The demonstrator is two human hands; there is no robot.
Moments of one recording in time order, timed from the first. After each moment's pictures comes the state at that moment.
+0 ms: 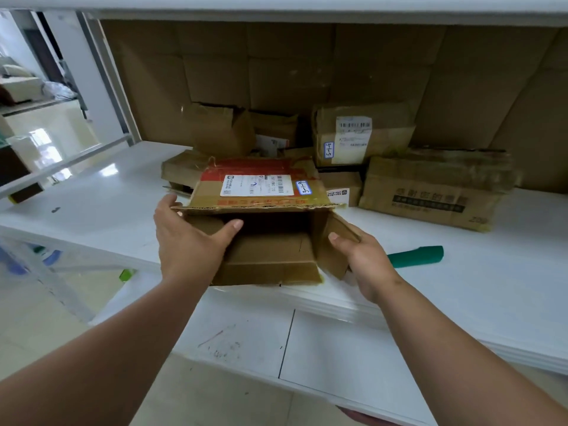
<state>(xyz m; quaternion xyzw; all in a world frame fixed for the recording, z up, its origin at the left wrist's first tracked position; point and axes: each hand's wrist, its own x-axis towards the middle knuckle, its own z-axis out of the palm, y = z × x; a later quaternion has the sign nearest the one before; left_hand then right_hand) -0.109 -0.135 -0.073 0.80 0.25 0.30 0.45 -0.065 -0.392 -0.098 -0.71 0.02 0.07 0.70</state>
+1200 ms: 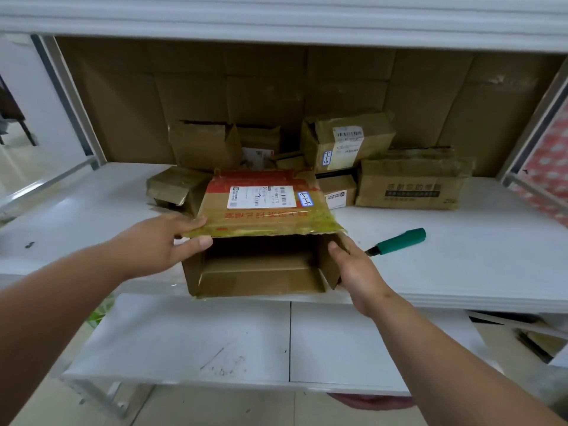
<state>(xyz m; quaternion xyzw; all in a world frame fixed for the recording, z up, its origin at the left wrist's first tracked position) -0.106 -0.005 -0.012 0.99 -0.08 -0.05 0.12 -0.134 -0.323 -0.083 -0.74 0.07 0.00 0.67</state>
